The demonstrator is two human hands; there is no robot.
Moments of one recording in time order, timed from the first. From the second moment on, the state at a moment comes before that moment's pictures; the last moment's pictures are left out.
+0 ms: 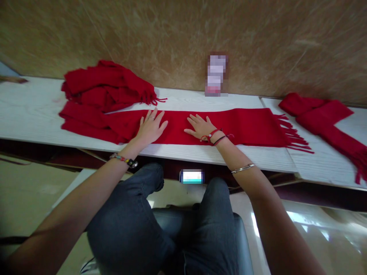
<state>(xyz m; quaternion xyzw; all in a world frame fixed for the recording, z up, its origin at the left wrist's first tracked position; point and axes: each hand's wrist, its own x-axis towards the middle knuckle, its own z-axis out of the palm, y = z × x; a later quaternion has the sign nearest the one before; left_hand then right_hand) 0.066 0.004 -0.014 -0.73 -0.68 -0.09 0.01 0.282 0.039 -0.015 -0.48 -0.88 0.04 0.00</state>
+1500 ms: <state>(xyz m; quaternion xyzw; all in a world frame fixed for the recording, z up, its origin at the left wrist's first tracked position) 0.065 0.006 -0.018 -0.72 -0.69 -0.05 -0.03 0.294 0.058 -0.030 -0.52 -0.85 0.06 0.07</state>
